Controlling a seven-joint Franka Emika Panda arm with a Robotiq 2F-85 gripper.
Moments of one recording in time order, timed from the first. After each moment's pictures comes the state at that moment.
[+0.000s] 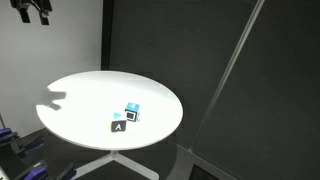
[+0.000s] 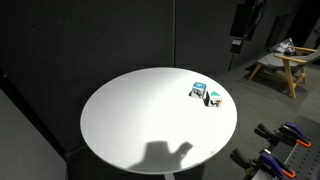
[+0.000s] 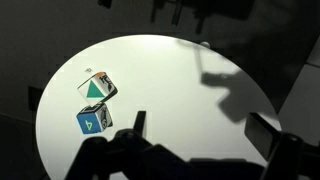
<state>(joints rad) 0.13 -0.52 0.30 -2.30 0.01 1.80 0.20</state>
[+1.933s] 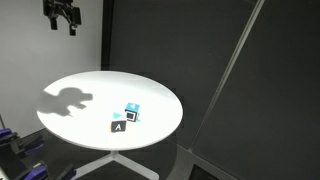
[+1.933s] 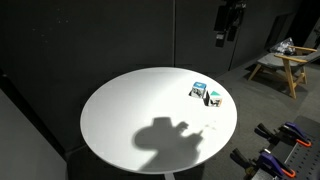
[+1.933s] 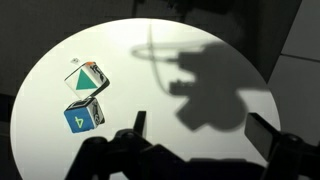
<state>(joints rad) 0.13 -0.33 0.12 -2.20 0.05 1.86 0.05</state>
